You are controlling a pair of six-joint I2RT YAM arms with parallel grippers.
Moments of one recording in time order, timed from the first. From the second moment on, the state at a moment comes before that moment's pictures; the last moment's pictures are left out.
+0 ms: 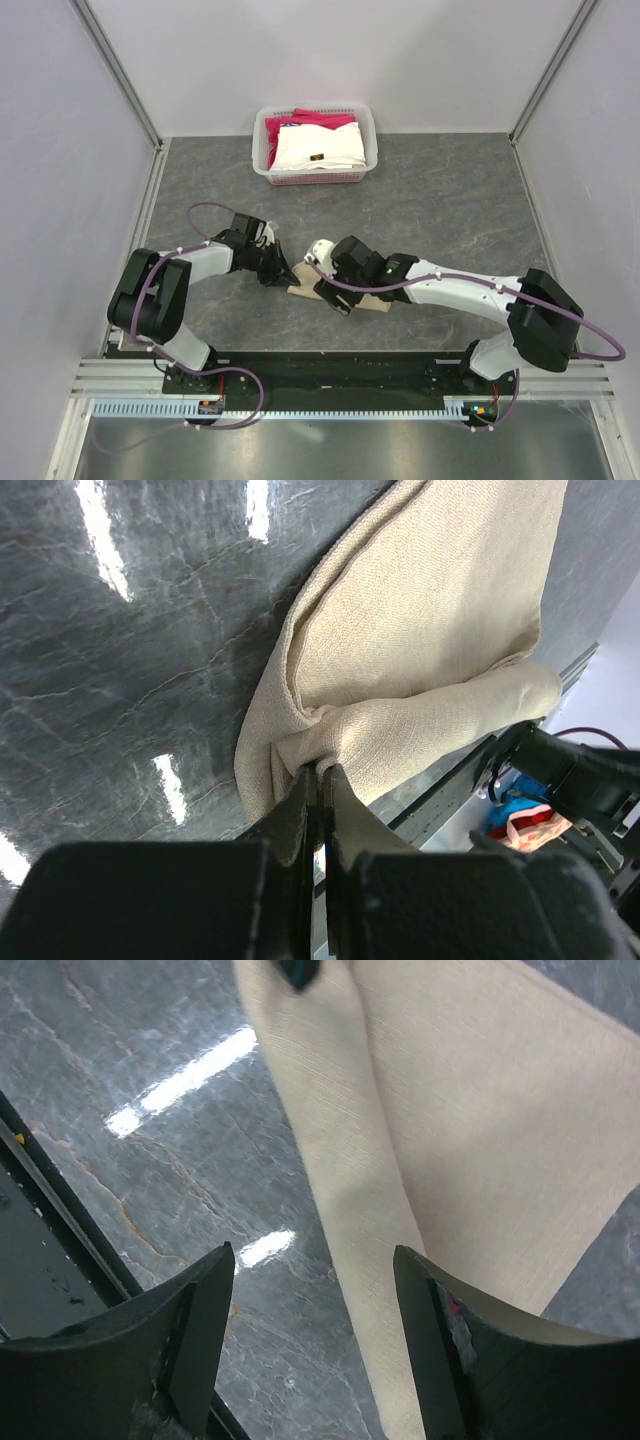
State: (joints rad) left arm -0.31 1.60 0.70 -0.20 0.62 -0.60; right arm 0.98 1.47 0.94 -0.37 -0.05 -0.01
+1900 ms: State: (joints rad) left arm -0.28 1.32 0.68 -0.29 0.38 -0.53; right arm 0.89 1.81 1.11 -0.36 -0.18 -0.23
